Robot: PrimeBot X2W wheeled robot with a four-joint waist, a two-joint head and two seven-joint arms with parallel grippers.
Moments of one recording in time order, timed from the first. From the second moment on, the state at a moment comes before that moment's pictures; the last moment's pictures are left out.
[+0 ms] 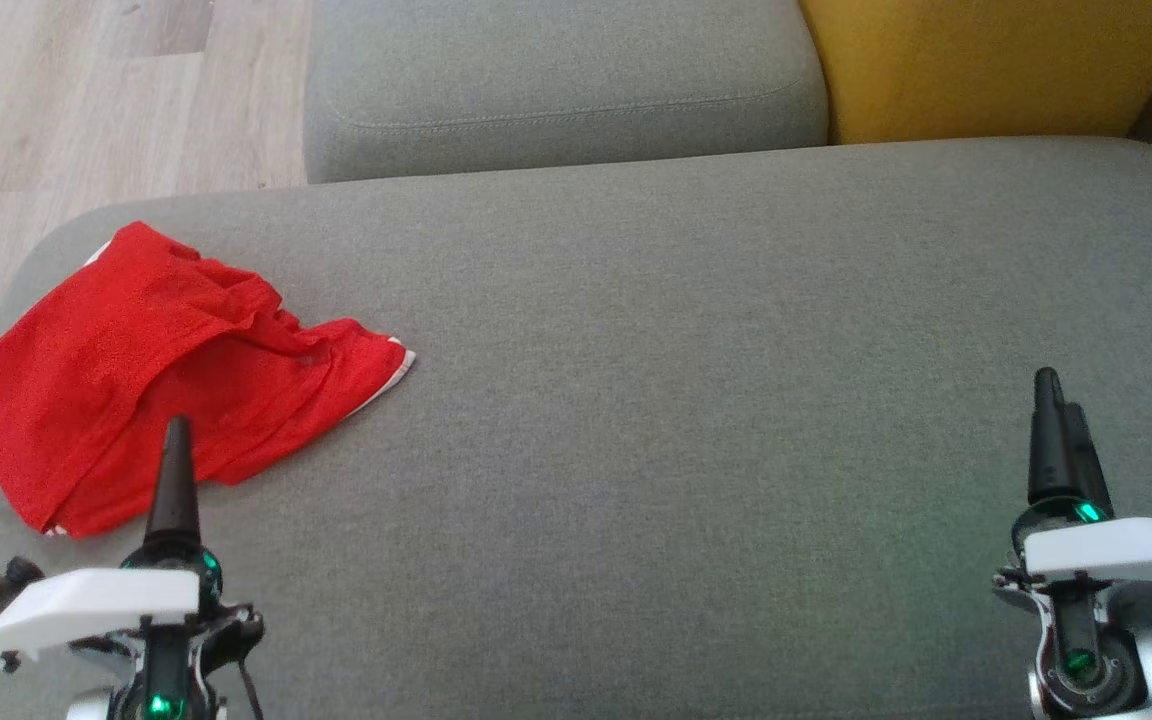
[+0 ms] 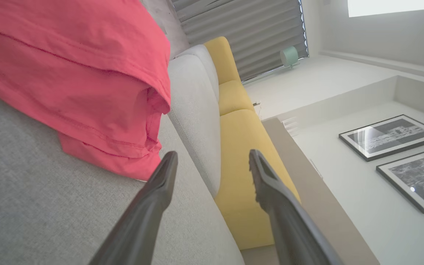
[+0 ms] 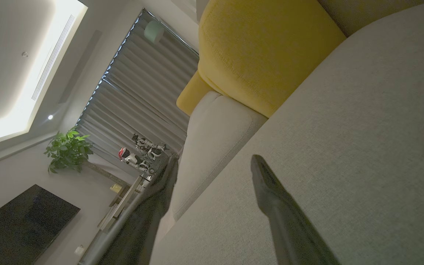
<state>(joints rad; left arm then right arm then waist) -0.01 0.03 0.08 0.17 -1.23 -0.07 -0.03 -0.05 -0.04 -0.10 0.20 0.94 0.13 -0.02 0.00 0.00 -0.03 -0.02</state>
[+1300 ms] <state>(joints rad) 0.00 0.08 -0.22 0.10 -0.45 0.05 -0.14 0.00 -0.04 -0.02 0.17 0.22 0.13 -0.14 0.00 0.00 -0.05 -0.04</state>
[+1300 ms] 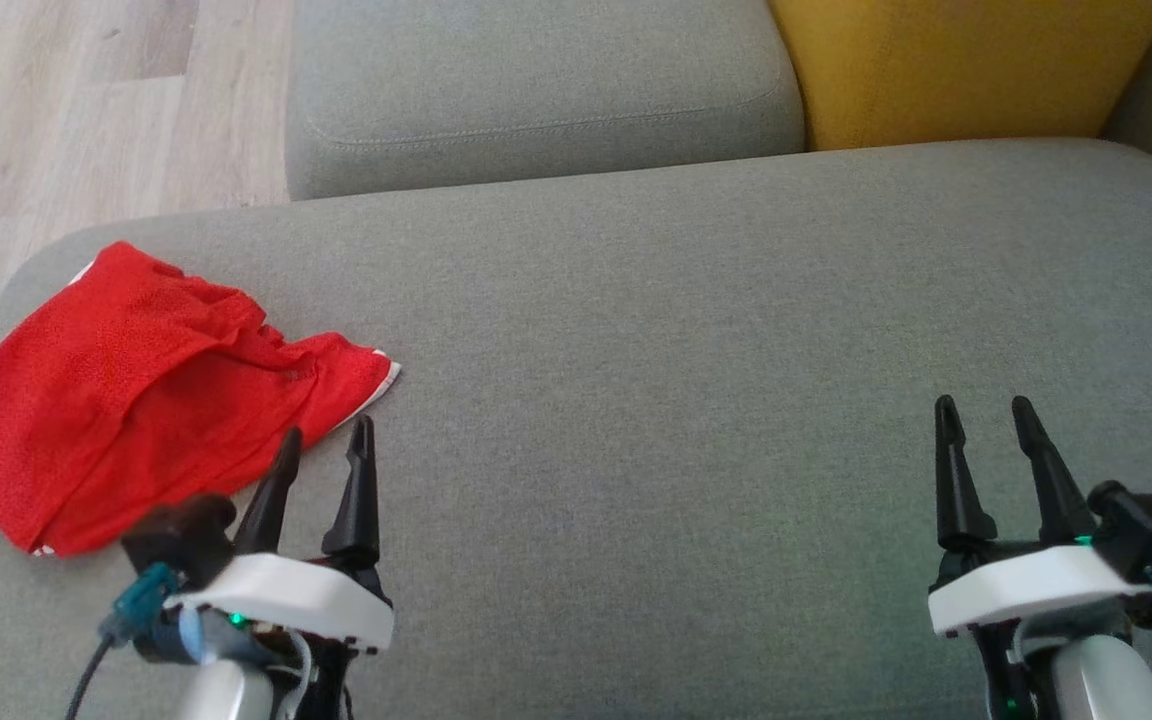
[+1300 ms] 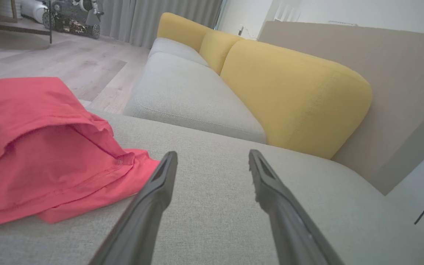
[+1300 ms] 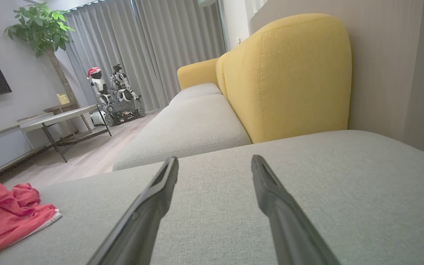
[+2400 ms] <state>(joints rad) 0.04 0.07 -0.21 0.08 -0.27 0.10 -0.24 0.01 -0.04 0.02 0.29 0.20 0.13 -0.23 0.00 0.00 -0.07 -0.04</state>
